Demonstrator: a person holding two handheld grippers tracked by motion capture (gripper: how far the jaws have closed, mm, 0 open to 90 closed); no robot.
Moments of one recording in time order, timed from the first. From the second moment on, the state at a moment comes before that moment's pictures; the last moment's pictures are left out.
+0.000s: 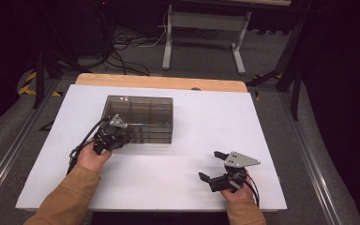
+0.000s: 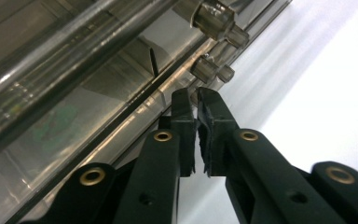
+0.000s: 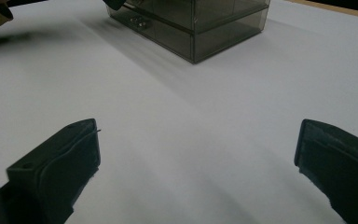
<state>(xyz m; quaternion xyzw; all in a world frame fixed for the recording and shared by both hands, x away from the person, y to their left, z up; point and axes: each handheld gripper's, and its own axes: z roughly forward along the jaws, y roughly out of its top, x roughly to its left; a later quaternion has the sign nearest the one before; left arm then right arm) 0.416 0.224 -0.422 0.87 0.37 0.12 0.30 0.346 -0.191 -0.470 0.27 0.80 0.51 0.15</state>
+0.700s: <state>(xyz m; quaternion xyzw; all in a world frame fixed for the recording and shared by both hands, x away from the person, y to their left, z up) 0.395 0.226 -0.403 0.88 0.29 0.08 0.37 0.347 -0.191 -0.470 0.27 0.80 0.51 0.14</state>
